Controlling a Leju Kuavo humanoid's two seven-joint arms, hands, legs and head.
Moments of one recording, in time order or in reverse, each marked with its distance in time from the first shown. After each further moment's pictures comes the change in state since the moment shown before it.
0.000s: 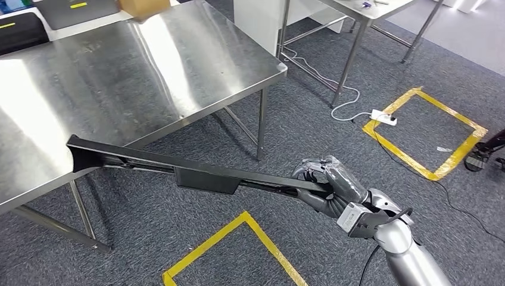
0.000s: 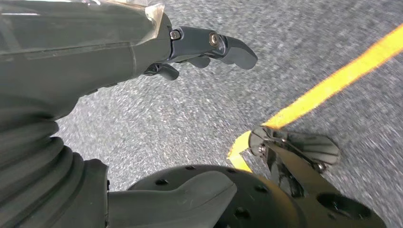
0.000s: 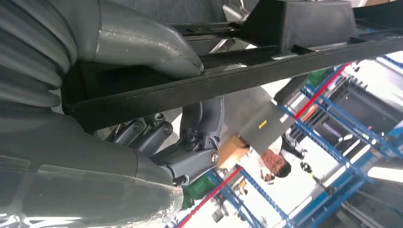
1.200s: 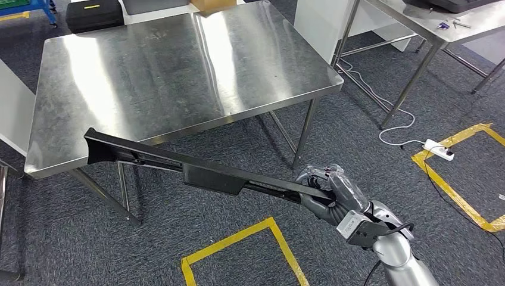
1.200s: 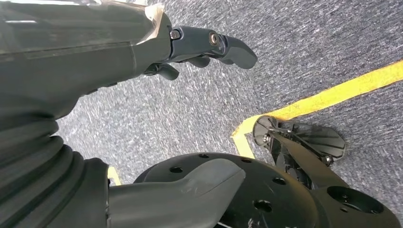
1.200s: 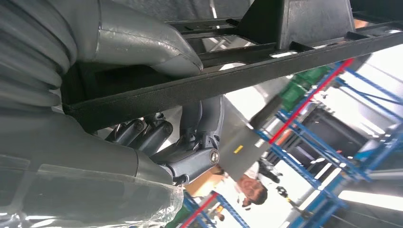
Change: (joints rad) left arm 0.001 -0.020 0.016 0.012 -0.023 -0.050 0.024; right arm 0.099 0.043 -0.080 -0.038 0.046 -0.036 0.007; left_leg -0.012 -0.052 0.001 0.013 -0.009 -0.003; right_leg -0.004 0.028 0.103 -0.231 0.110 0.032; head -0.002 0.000
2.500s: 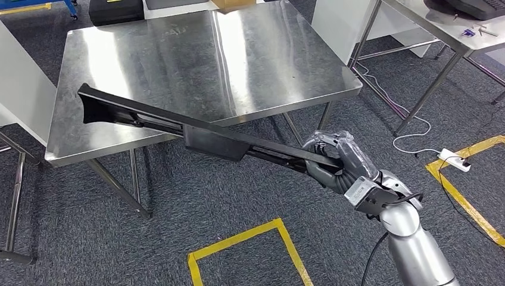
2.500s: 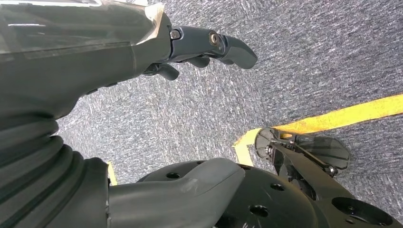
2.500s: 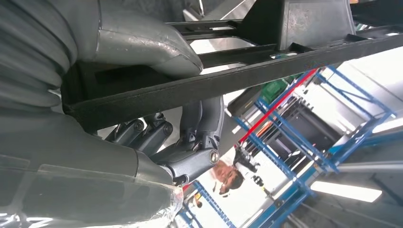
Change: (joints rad) left arm 0.001 -0.018 0.002 0.020 0.022 0.051 -0.018; right arm -0.153 0.006 -0.028 0.015 -0.022 0.024 0.041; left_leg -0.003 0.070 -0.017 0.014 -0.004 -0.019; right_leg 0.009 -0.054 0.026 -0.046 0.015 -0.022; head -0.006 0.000
